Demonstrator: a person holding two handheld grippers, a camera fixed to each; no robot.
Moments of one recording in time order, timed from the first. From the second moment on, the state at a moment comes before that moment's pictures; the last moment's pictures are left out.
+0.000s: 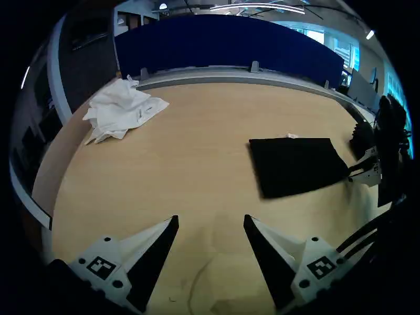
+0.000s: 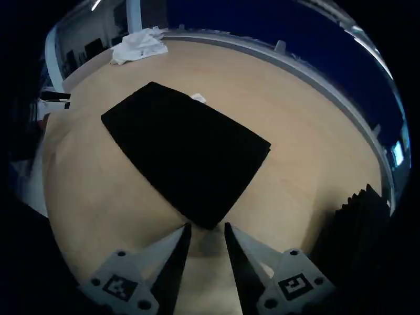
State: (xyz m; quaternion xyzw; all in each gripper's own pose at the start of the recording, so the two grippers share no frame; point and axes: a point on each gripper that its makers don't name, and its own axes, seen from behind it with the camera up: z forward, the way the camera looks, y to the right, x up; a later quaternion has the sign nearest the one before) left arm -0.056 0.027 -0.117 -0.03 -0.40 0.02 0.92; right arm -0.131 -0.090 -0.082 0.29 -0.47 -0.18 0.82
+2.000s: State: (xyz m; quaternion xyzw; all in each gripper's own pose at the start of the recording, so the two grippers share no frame) left arm -0.045 0.002 -0.143 -0.01 -0.39 -0.02 0.92; right arm -0.025 -0.229 -0.015 0.40 -0.35 -0.29 0.80
